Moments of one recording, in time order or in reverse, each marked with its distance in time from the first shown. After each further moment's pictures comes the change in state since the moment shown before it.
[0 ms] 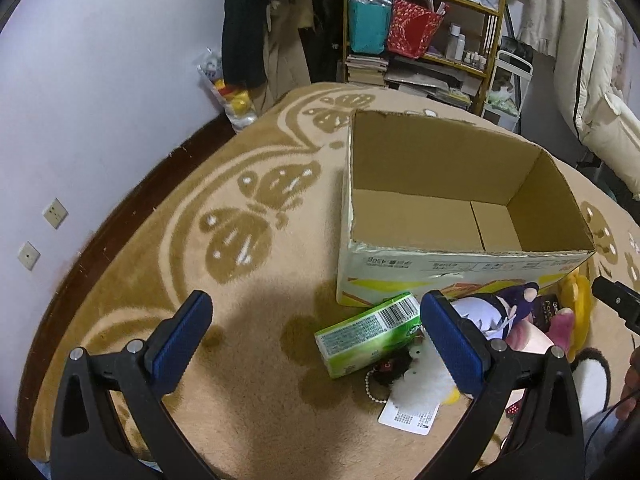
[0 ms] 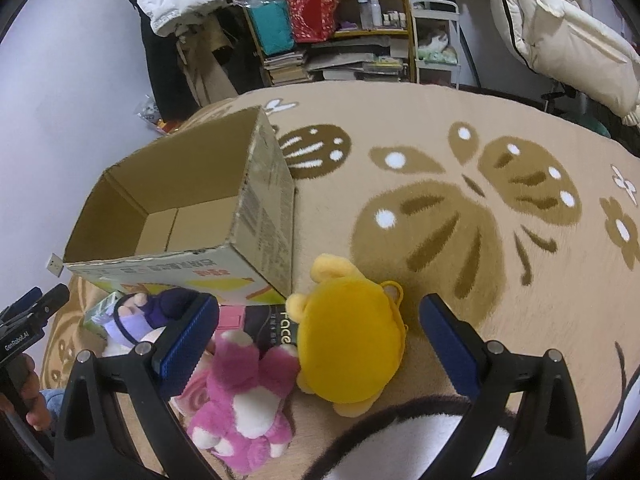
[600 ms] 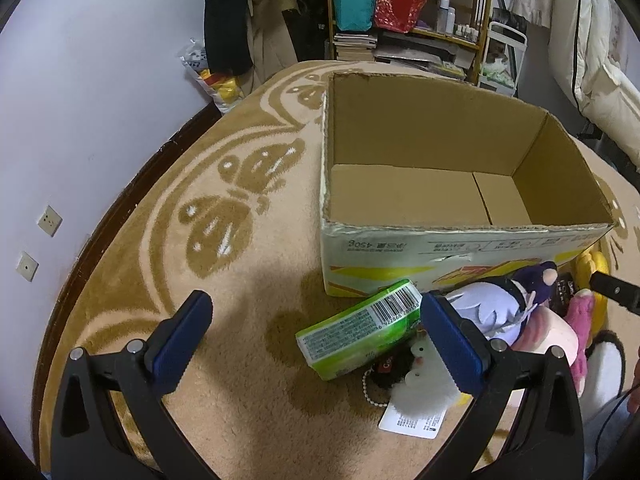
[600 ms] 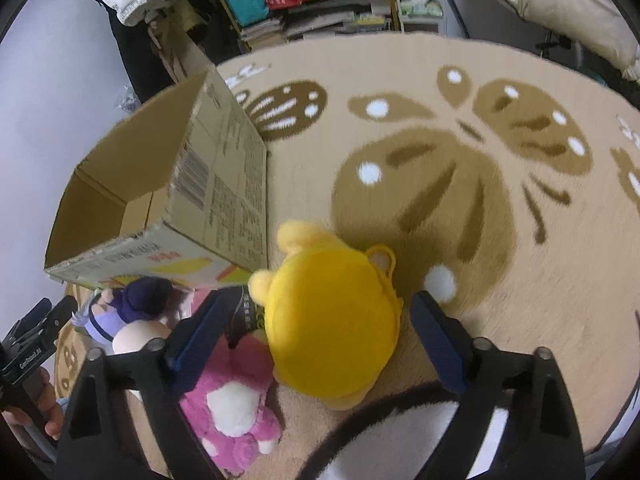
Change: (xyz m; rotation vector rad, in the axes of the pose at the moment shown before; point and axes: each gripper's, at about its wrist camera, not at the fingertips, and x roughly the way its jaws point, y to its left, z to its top) left arm 0.027 -0.017 -0.004 0.074 0.056 0.014; right arm 0.036 -0.021 -0.008 0.096 0.160 0.016
